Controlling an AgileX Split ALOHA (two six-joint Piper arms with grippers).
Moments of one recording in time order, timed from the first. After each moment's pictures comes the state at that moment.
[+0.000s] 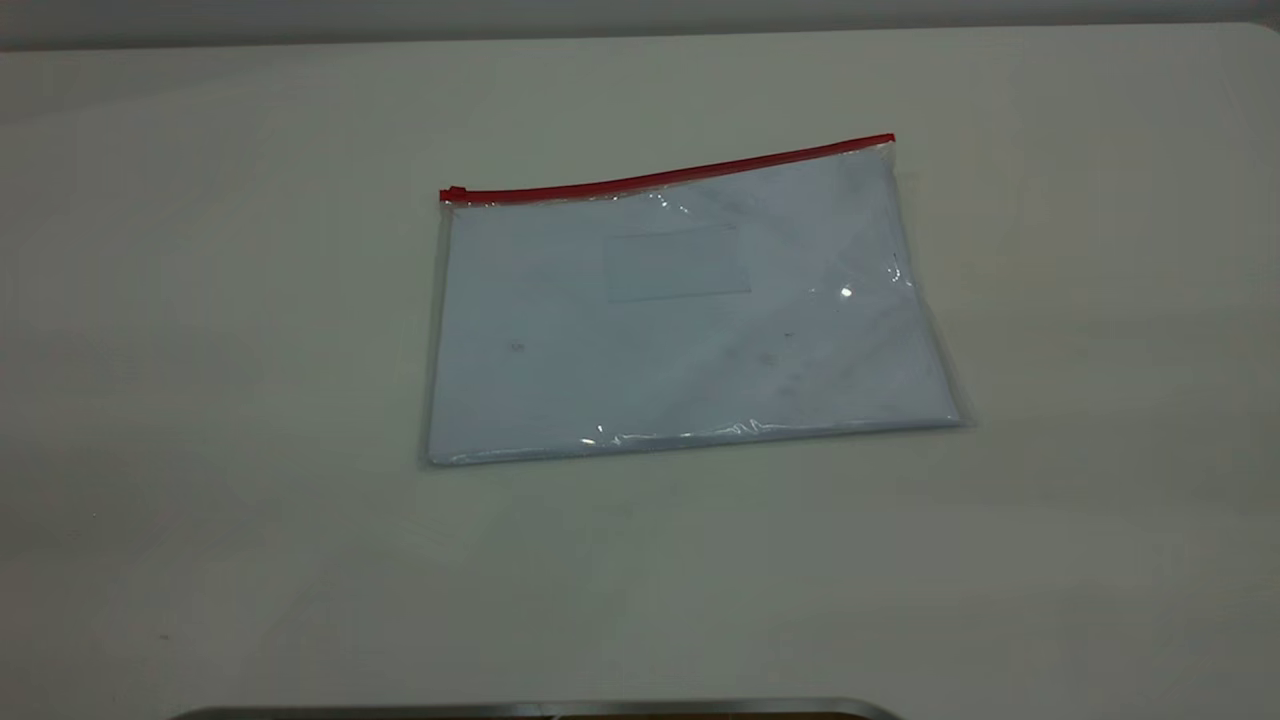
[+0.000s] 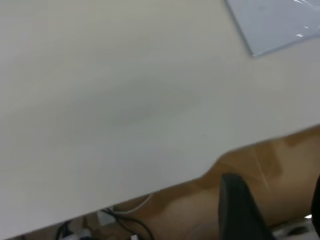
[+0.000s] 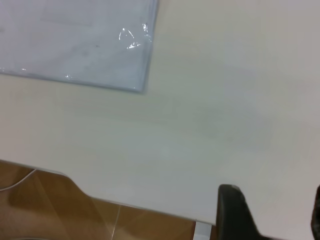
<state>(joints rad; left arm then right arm) -0.41 0.15 -0.49 0.07 1.14 -0.11 0.17 0.17 -0.48 0.03 1.13 -0.05</state>
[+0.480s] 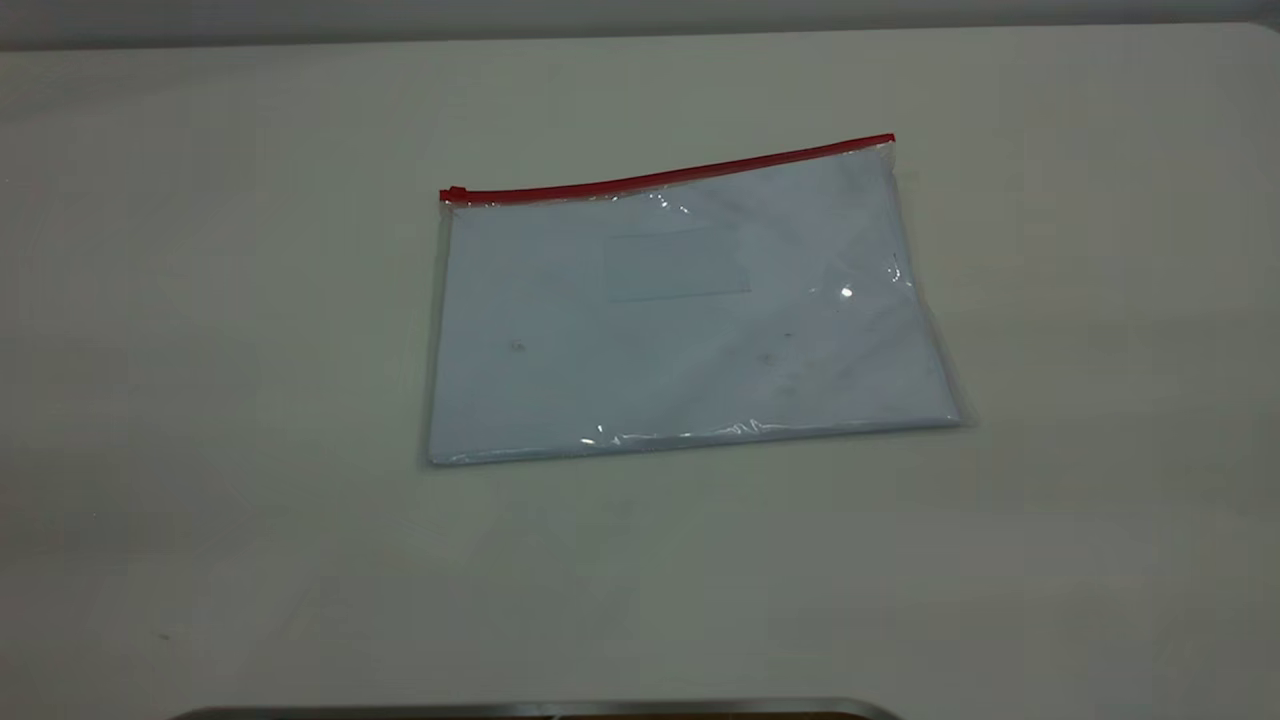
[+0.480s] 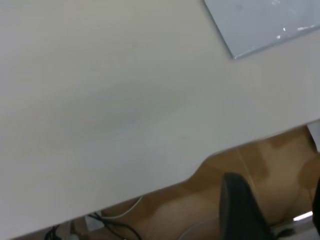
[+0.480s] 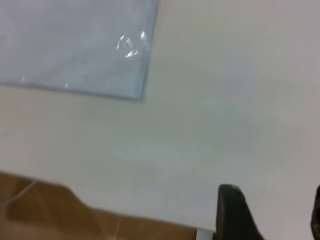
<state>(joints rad) -0.38 0.14 -0.49 0.04 1.14 -0.10 0.13 0.13 -0.48 0.04 1.13 -0.05</state>
